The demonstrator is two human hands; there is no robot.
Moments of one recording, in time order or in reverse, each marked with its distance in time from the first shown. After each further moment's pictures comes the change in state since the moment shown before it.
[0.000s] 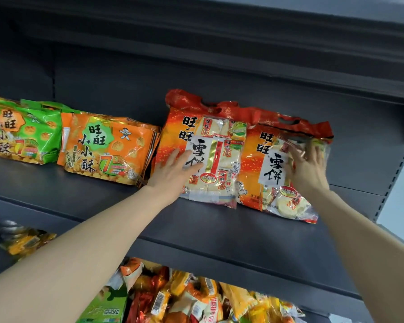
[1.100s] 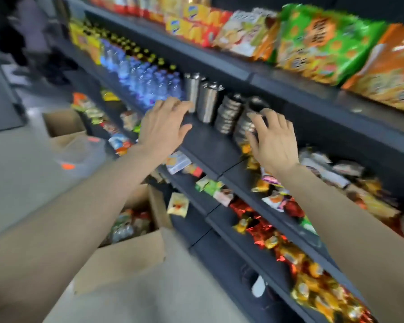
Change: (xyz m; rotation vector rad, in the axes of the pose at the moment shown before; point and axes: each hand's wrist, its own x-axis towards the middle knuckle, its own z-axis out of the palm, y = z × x) left_hand -0.523 -0.438 -0.085 0.176 0.172 -0.632; right_hand -0.324 -0.714 0.015 0.440 -0.006 -0.818
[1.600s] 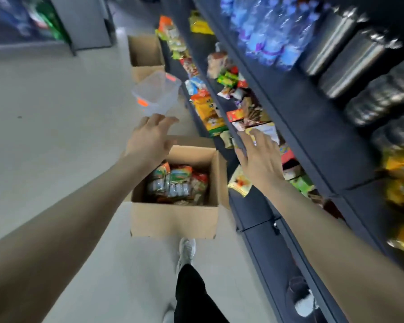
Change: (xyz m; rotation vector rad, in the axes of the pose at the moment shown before) left_hand -0.122 -0.286 0.119 0.033 -0.312 -0.536; right_hand 0.049 -0.252 0.281 0.326 -0.364 -0.254
